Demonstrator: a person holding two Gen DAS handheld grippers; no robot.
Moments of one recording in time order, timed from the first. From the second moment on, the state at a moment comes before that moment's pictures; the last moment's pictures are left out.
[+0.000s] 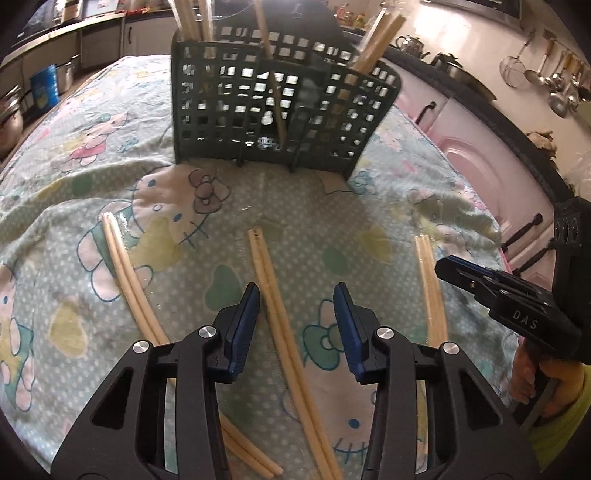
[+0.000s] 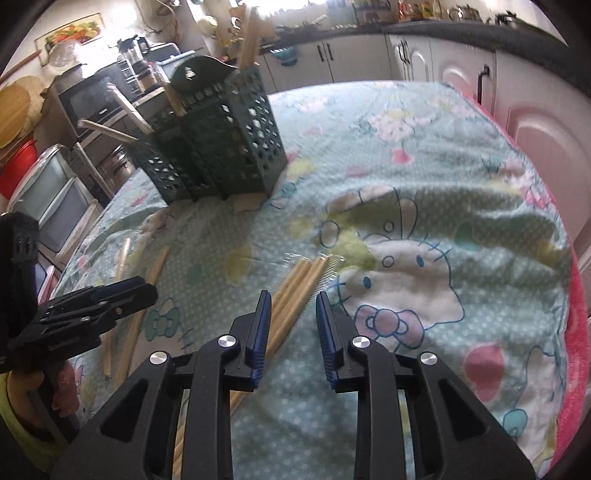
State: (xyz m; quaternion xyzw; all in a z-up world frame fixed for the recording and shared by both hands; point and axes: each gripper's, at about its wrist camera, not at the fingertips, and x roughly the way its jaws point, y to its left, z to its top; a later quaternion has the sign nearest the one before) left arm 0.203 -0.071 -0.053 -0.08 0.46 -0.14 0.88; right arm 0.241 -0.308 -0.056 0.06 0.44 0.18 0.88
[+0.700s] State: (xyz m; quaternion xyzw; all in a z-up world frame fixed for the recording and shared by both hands) left arm 0.231 -0.078 -0.060 -0.07 0.46 -0.12 0.88; right arm 0.286 -0.317 -0.067 0.12 0.46 0.19 0.86
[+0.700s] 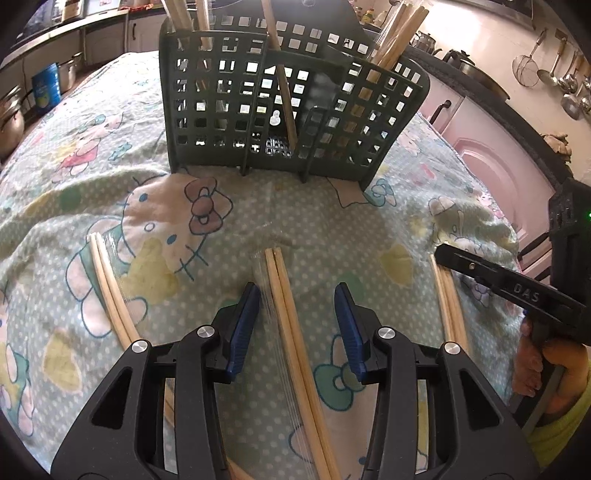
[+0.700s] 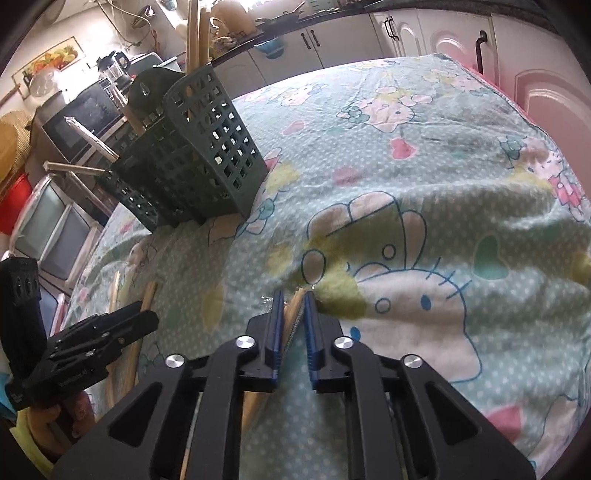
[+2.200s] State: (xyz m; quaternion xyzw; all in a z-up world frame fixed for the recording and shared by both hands) left arm 0.210 -0.050 0.063 -0.11 0.33 -0.19 0.92; right arm 0.220 -0.263 0.070 0.05 0.30 0.26 0.92
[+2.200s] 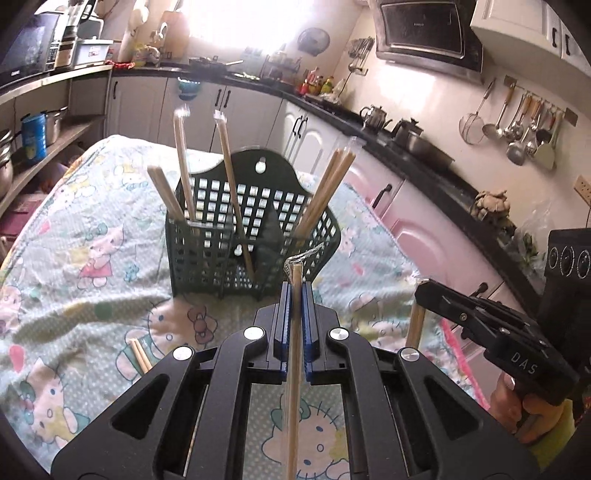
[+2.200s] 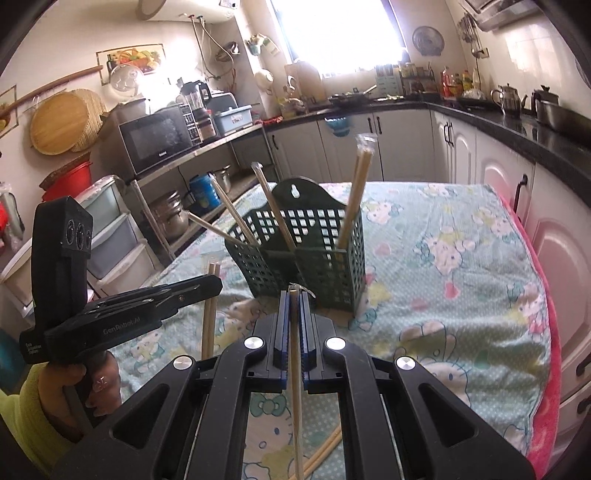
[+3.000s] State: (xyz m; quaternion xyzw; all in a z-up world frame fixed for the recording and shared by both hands) left arm 0.237 -0.014 0.158 -0.13 0.21 -0.14 0.96; right arm 0.233 -0.238 0.140 0.05 0.22 0.27 0.94
